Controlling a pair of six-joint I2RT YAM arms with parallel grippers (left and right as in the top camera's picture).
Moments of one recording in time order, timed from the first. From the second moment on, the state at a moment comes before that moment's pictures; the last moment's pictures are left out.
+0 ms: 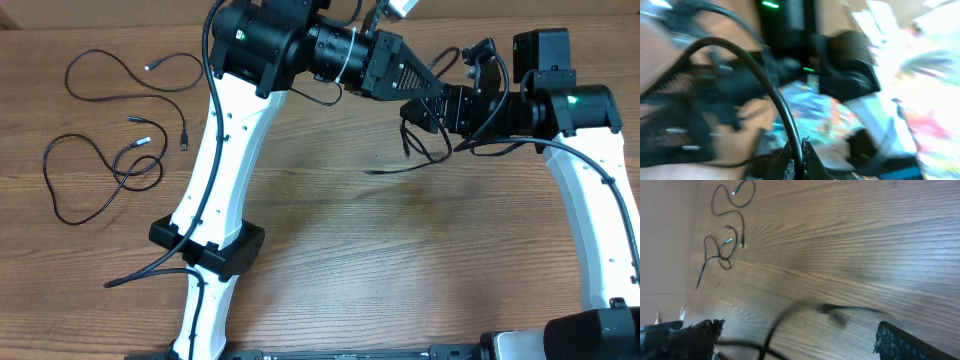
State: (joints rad) left arm -0.49 2.24 2.92 -1.44 1.23 -0.32; right arm 0.05 1.58 1.56 -1.03 -0.63 0.18
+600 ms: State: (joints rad) left arm -0.49 2.24 2.92 -1.44 1.52 -0.32; right arm 0.02 1.58 1.56 -1.03 -0.04 0.44
